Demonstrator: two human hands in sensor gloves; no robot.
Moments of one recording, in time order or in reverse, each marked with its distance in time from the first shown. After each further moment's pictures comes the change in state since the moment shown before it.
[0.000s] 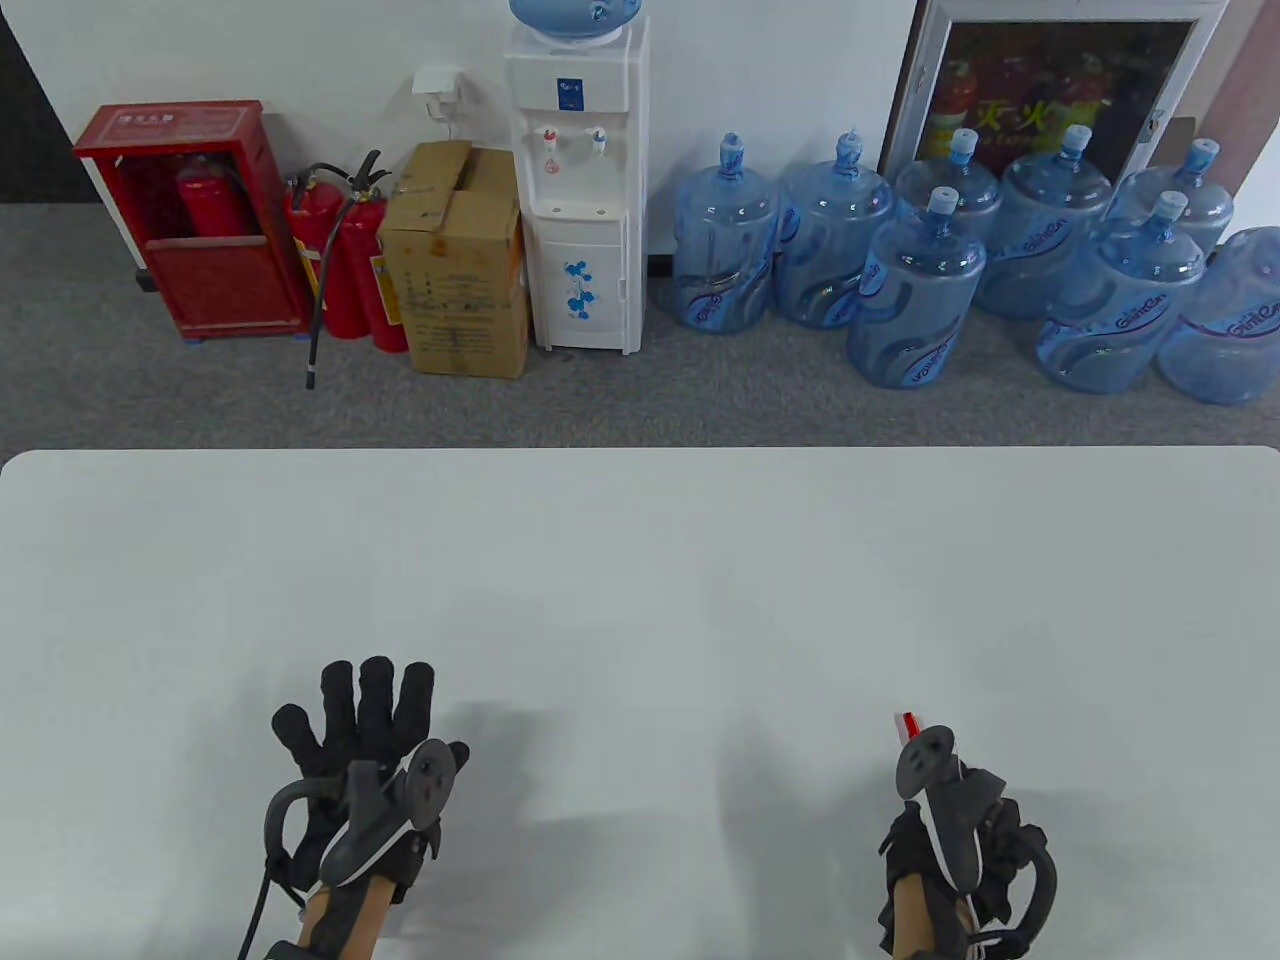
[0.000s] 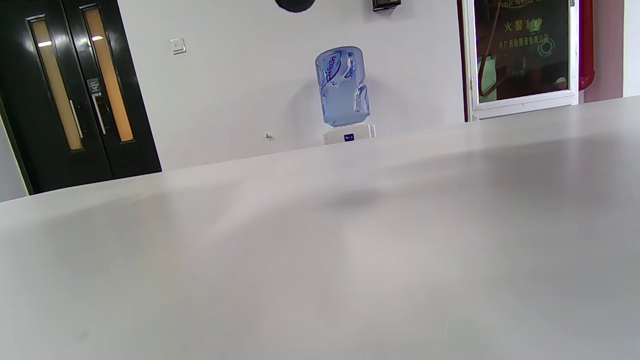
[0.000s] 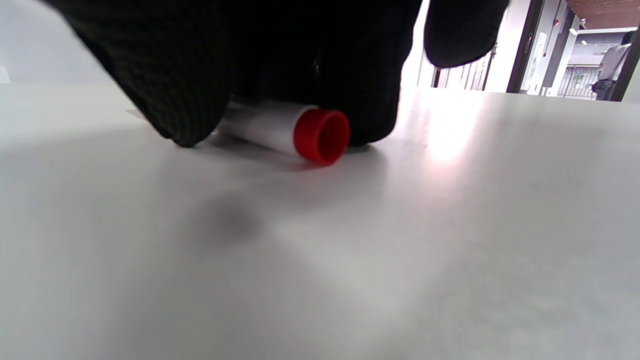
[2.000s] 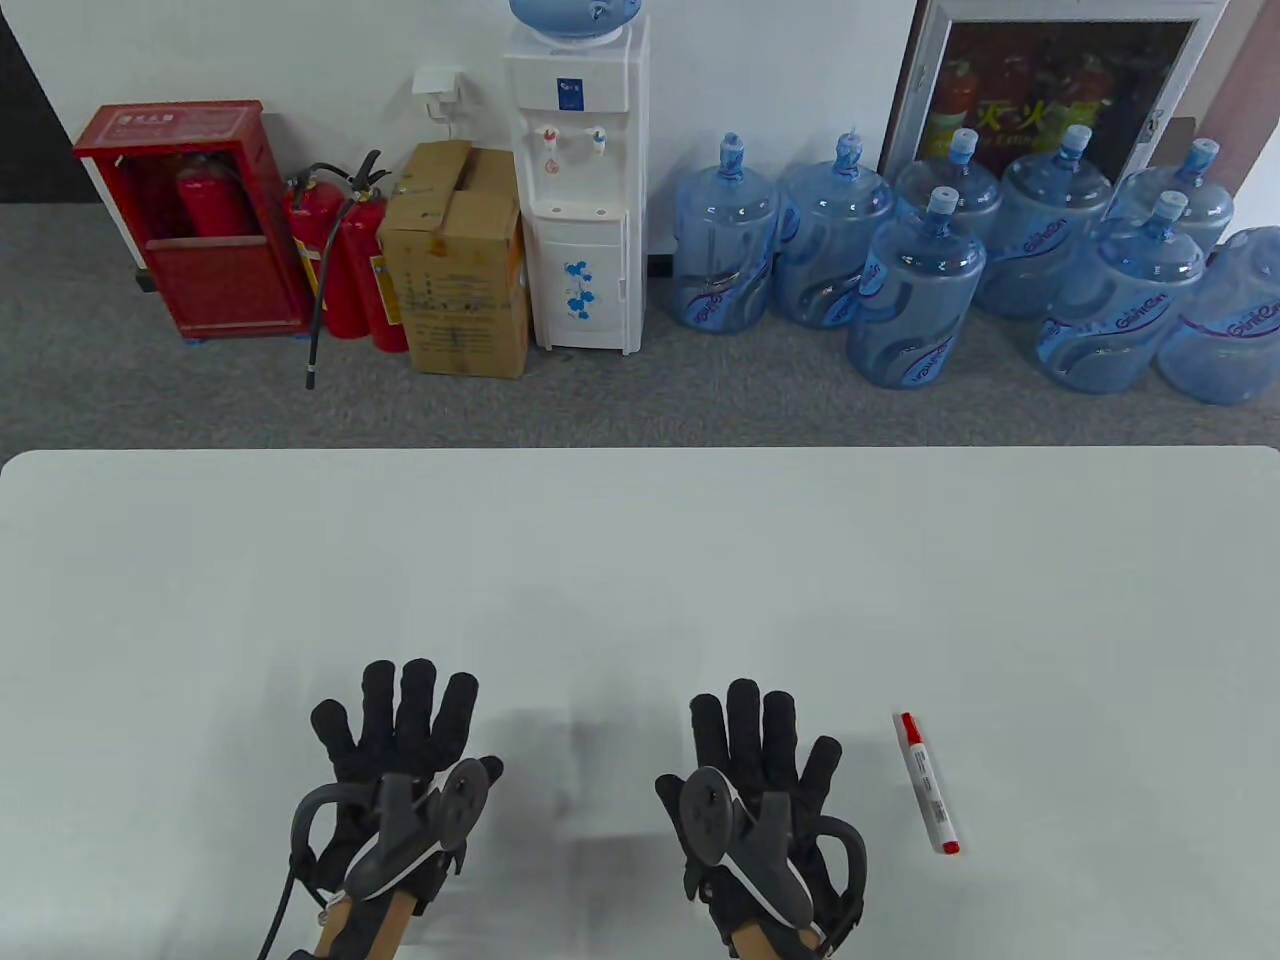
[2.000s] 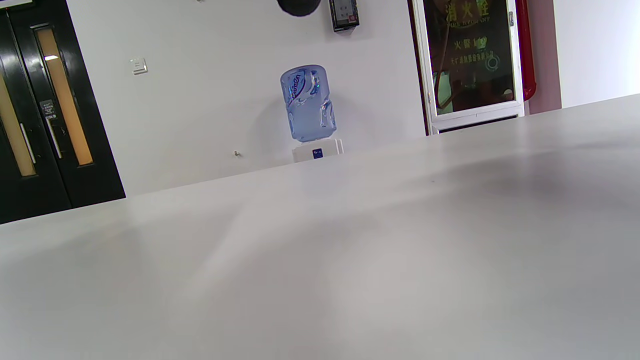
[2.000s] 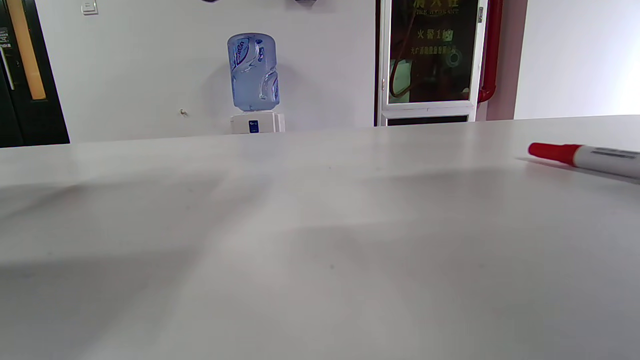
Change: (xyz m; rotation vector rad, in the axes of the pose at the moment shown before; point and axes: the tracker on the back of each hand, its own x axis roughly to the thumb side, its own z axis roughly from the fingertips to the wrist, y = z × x) left_hand 0.026 0.008 0.012 0.045 -0.103 -0.028; right_hand 0.109 -0.015 0.131 -0.093 -0.655 -0.070
